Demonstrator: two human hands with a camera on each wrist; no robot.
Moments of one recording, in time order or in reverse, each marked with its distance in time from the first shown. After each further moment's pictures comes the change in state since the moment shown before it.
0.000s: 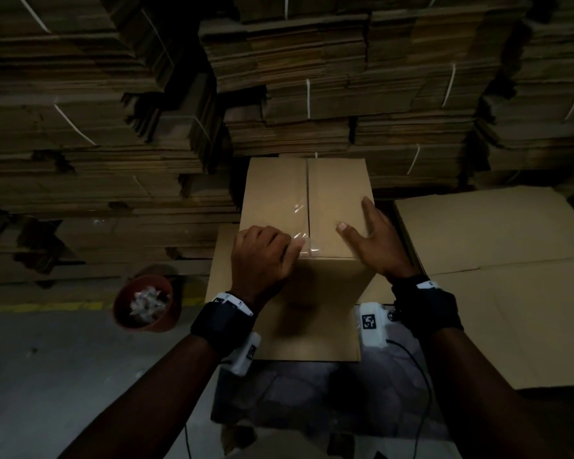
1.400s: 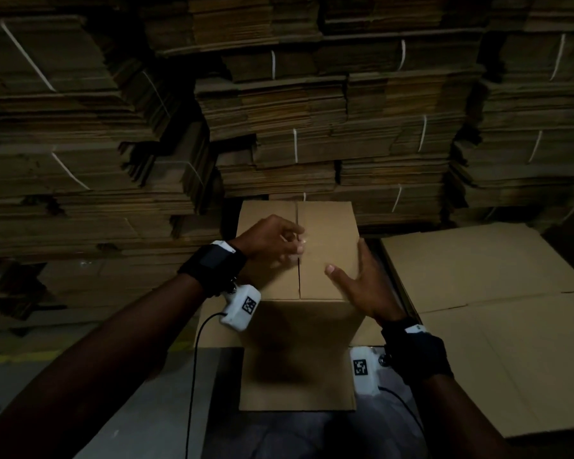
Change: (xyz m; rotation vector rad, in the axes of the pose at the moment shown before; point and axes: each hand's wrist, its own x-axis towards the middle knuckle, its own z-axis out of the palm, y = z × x) left_hand 0.136 -0.030 0.013 -0.718 -0.868 -0.274; right_hand -0.004 -0.004 -0.002 0.098 0.013 0.007
